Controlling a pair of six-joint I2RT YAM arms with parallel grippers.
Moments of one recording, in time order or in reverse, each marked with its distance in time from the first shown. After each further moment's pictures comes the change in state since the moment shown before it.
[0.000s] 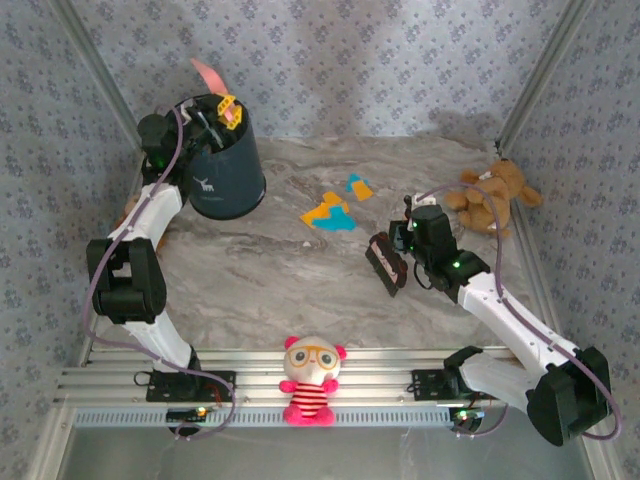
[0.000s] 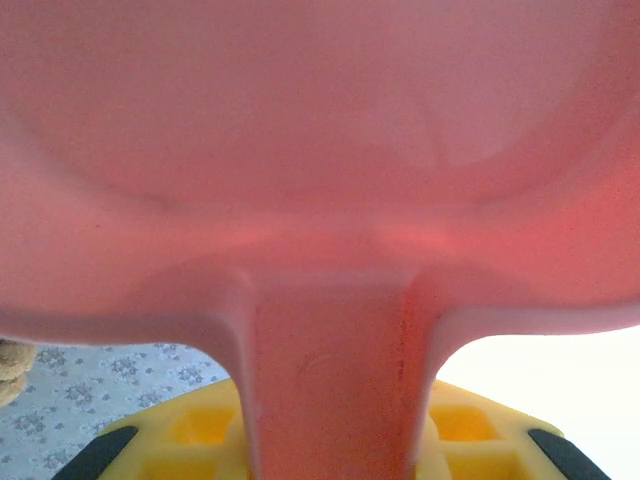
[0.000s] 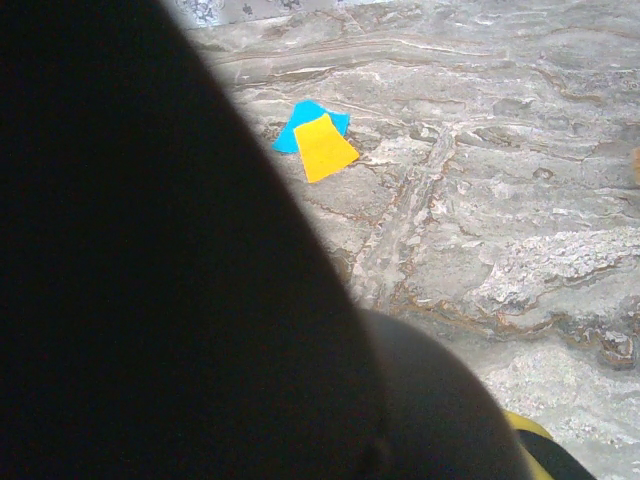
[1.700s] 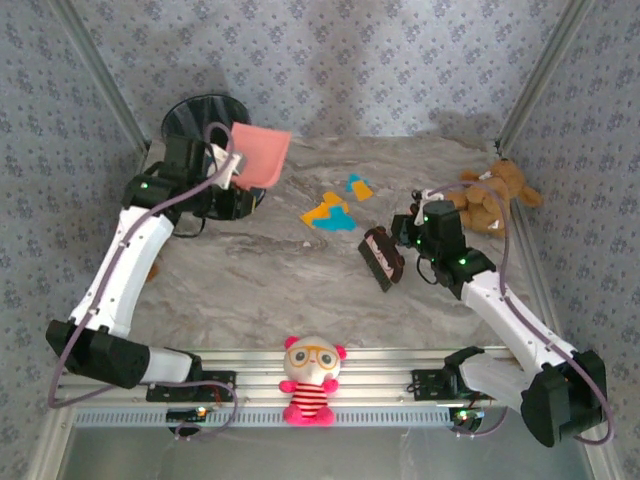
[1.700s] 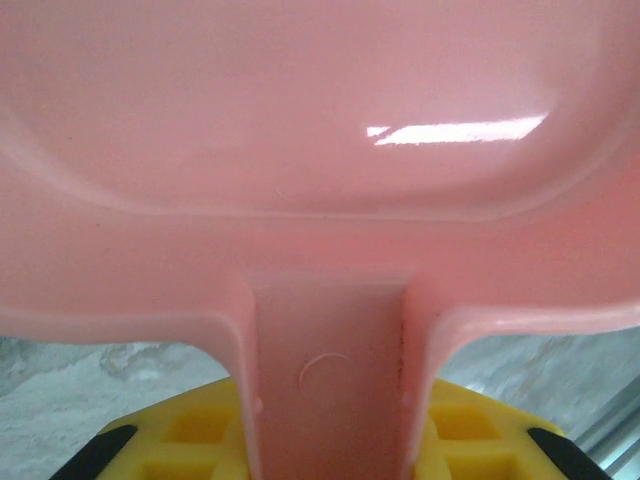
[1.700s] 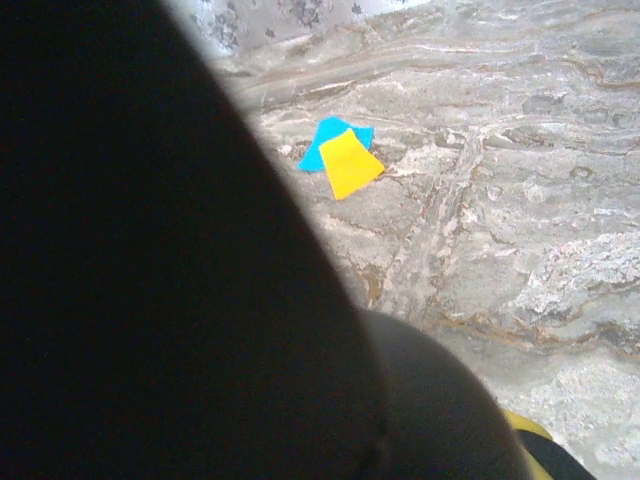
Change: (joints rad) left arm -0.283 -0.384 0.127 -1.701 -0.457 2.108; right arm -0.103 0.005 -0.008 0.072 -0.159 0.058
